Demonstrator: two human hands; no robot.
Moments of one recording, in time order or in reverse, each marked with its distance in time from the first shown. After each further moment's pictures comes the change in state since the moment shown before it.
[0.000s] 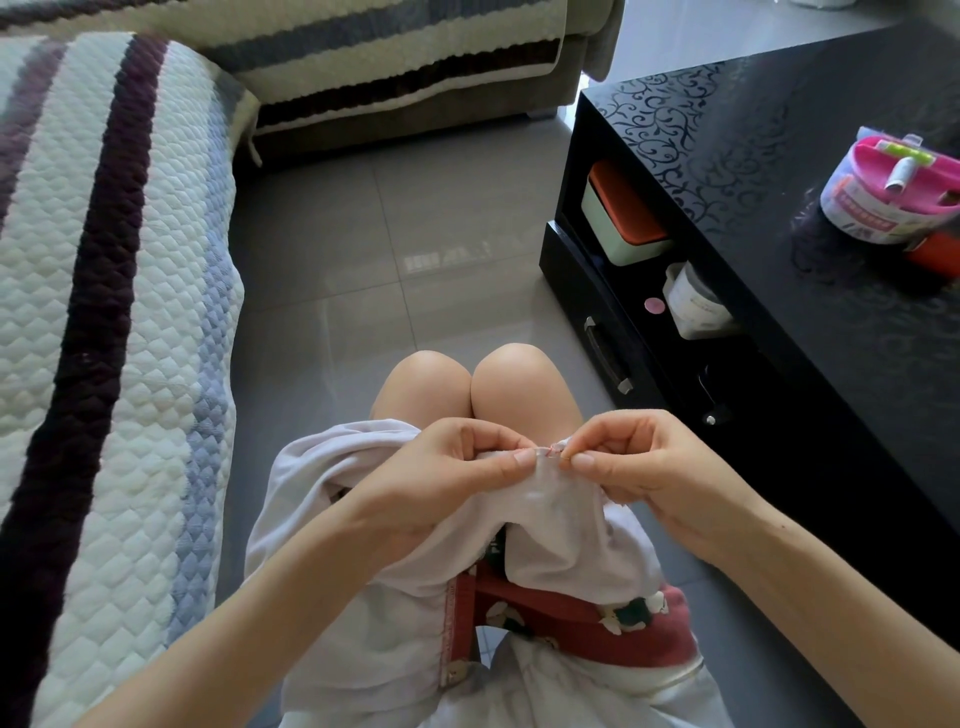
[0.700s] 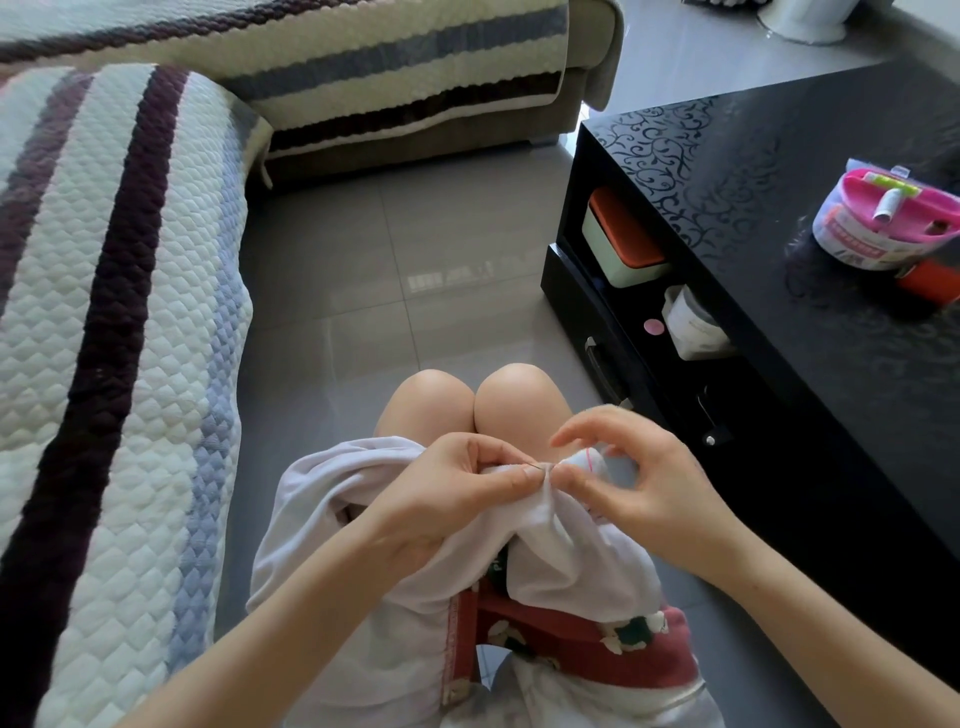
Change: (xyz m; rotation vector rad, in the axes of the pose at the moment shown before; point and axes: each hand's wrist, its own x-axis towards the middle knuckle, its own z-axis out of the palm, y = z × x) left_hand 0.003 0.001 0.005 0.046 0.080 0.027; right_hand 0.002 0.008 0.005 -0.732 0.225 -0.422
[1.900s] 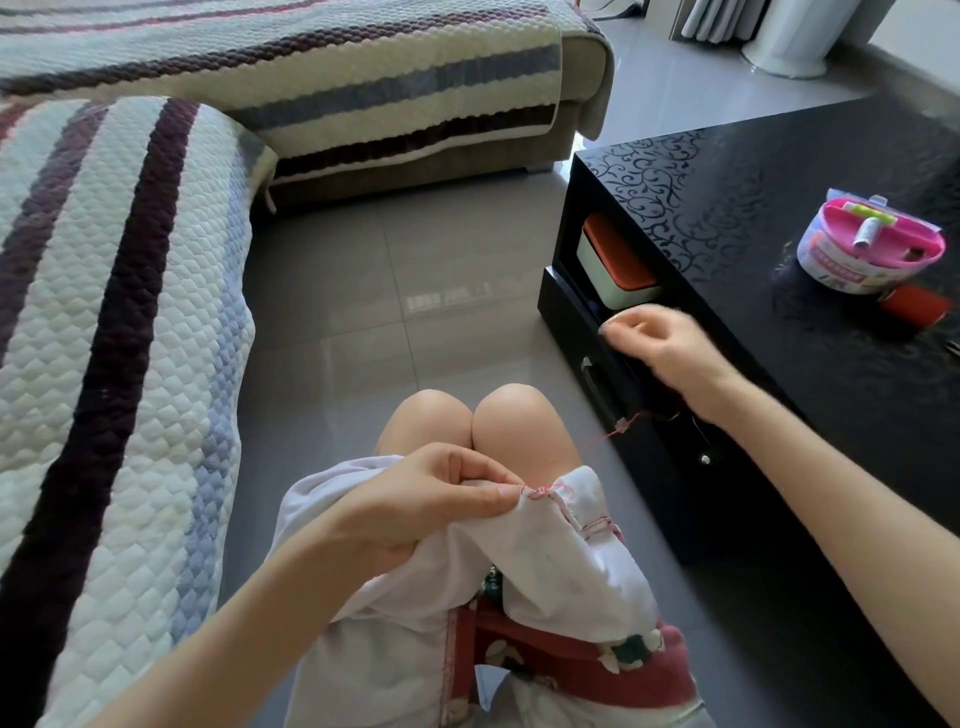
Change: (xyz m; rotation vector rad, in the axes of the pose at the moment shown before) left_hand -0.009 0.019 -0.018 0.045 -0.102 -0.096; right_hand 0.104 0.060 -0.064 0.098 0.138 0.316
